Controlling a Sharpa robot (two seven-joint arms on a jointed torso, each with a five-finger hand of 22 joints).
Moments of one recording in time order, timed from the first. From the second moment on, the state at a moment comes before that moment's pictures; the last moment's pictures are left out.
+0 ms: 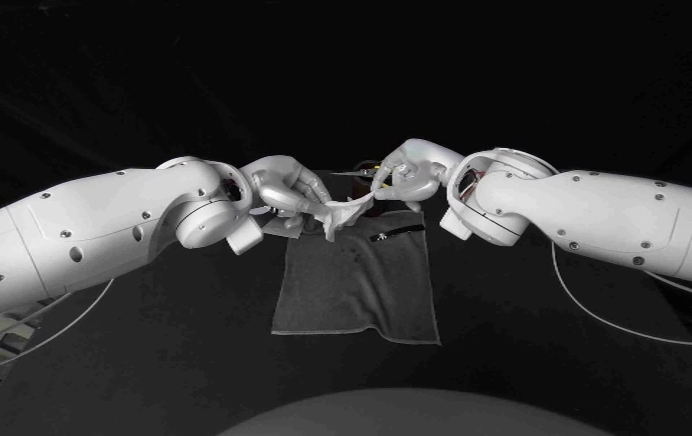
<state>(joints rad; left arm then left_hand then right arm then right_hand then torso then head) 1.29 -0.77 -0.12 1.48 -0.58 0.00 -0.10 1.38 -0.20 0.79 0.01 0.05 0.88 0.13 0.70 0.30 0.99 0.05 0.81 0.25 1.31 -0.01 1.36 0.98 0.15 1.12 0.08 1.07 1.02 1.30 -0.77 -0.17 1.56 -0.98 -0.31 -0.18 1.25 -0.08 0.58 -0.01 0.04 0.94 0.09 0.52 0.39 1.26 0.01 0.95 1.03 1.46 -0.06 1.28 1.31 0.15 1.31 0.05 0.51 1.18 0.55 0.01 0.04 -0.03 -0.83</state>
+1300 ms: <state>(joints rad) 1.29 -0.79 -0.12 1.52 -0.44 -0.06 -0.05 1.38 -0.19 0.79 0.00 0.05 0.88 0.13 0.70 0.30 0.99 0.06 0.81 0.25 1.31 -0.01 1.36 0.98 0.15 1.13 0.08 1.08 1.04 1.19 -0.84 -0.17 1.57 -0.87 -0.34 -0.09 1.27 -0.15 0.46 -0.03 0.06 0.79 0.18 0.35 0.30 1.00 0.09 0.79 0.86 1.35 0.02 1.07 1.15 0.17 1.19 0.12 0.31 1.10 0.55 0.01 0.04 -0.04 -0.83</state>
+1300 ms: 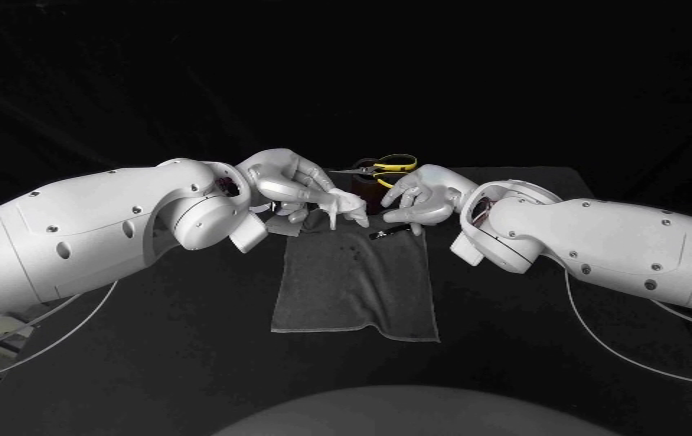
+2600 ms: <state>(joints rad) 1.29 -0.79 -0.12 1.53 -0.43 -0.05 -0.04 1.38 -0.19 0.80 0.00 0.05 0.88 0.13 0.70 0.30 0.99 0.06 0.80 0.25 1.31 -0.01 1.36 0.98 0.15 1.14 0.08 1.08 1.04 1.15 -0.75 -0.17 1.52 -0.47 -0.34 0.08 1.19 -0.15 0.25 0.12 0.05 0.75 0.20 0.36 0.29 0.94 0.11 0.89 0.84 1.28 0.04 1.10 1.11 0.17 1.16 0.14 0.29 1.09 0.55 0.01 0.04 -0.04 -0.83</state>
